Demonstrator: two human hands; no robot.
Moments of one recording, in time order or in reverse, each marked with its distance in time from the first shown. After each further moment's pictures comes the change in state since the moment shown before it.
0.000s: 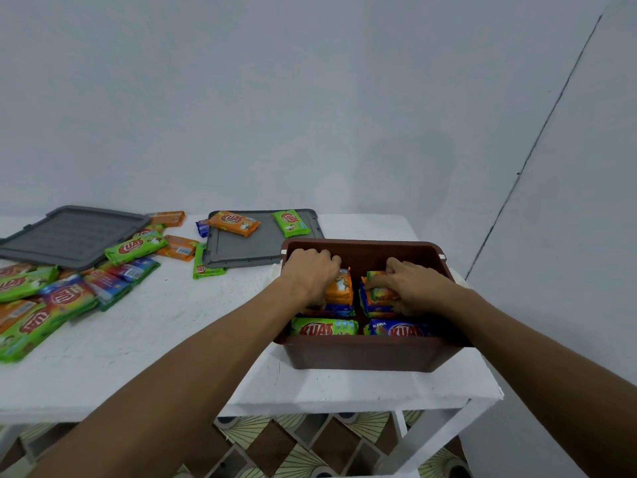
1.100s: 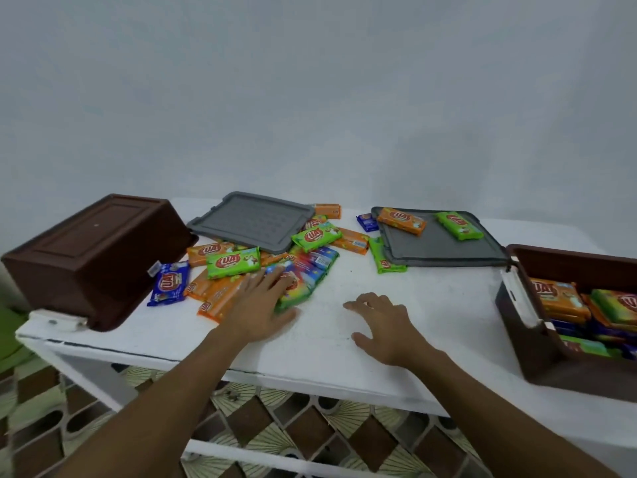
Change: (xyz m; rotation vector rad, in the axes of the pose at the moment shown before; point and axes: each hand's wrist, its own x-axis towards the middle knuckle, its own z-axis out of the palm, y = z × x) left_hand -0.291 -0.315 0.216 -0.502 0.056 -0.352; right_hand 0.156 -0.378 0.016 0.377 0.205 -0.108
